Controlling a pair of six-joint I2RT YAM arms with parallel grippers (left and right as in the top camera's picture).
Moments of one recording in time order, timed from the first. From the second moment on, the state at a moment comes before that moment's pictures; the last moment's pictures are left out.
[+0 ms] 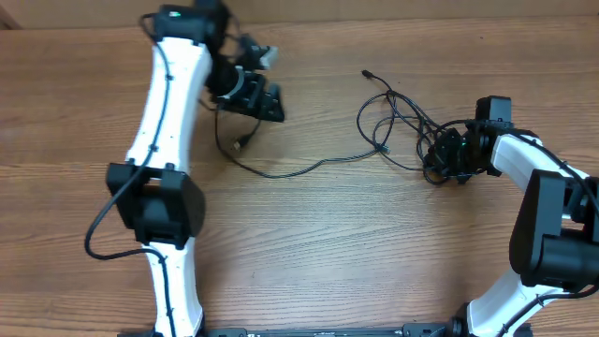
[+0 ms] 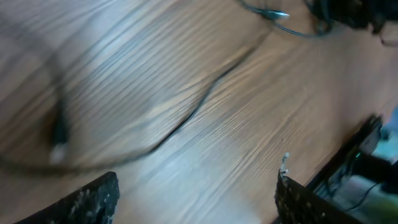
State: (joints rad) left arm -0.19 2.23 2.30 -1.58 0.52 0.32; right arm -0.16 1.90 1.08 -0.50 -0.36 0.67
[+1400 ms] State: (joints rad) left arm -0.58 2.23 1.80 -0.81 0.39 0.42; right arm -0.16 1.90 1.08 -0.50 -0.36 0.67
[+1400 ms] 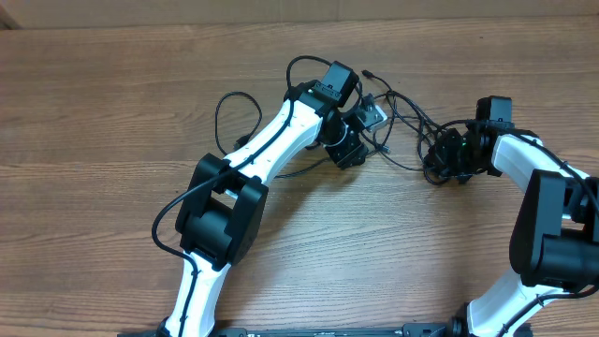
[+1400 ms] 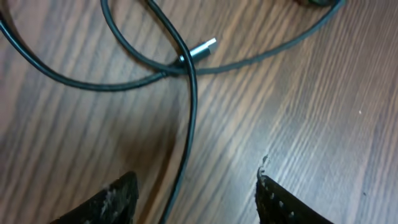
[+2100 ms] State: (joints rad) left arm -0.63 2.32 1.79 -0.71 0.39 0.44; right arm -0.15 1.90 1.08 -0.50 -0.34 0.67
